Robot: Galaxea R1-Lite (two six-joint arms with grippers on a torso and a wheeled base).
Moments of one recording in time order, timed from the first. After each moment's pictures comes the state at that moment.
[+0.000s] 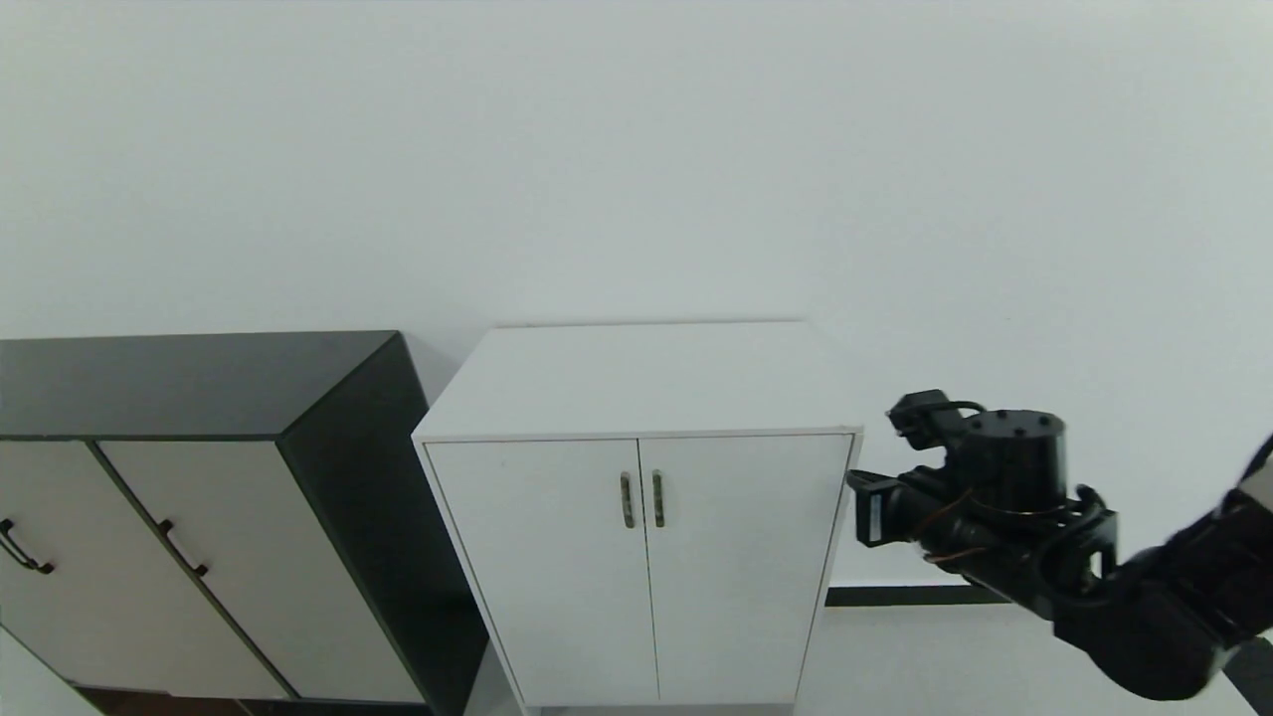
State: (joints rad) left arm 0.00 0.00 0.00 0.00 0.00 -0.02; right arm 0.50 1.91 -0.62 -0.97 -0.14 0.12
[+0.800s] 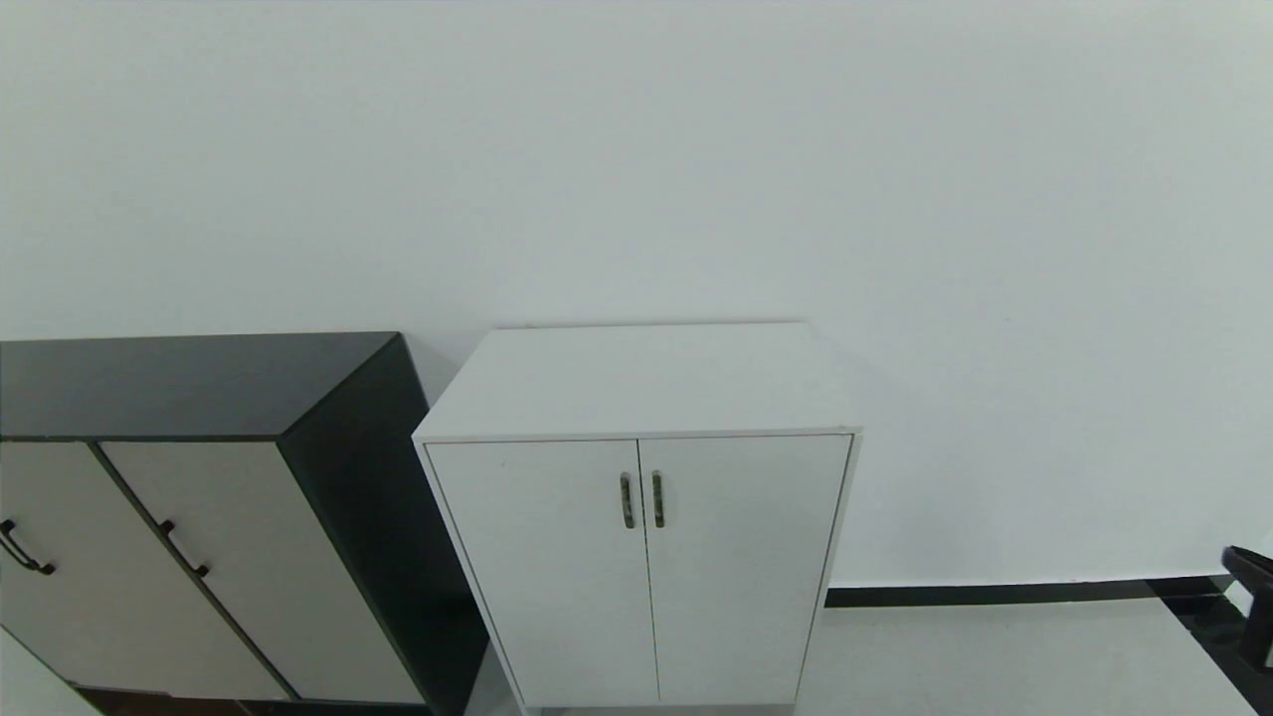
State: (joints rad) left arm 0.00 0.00 0.00 0.00 0.00 -0.03; right arm 0.13 1.06 -0.15 -0.63 -0.27 0.00
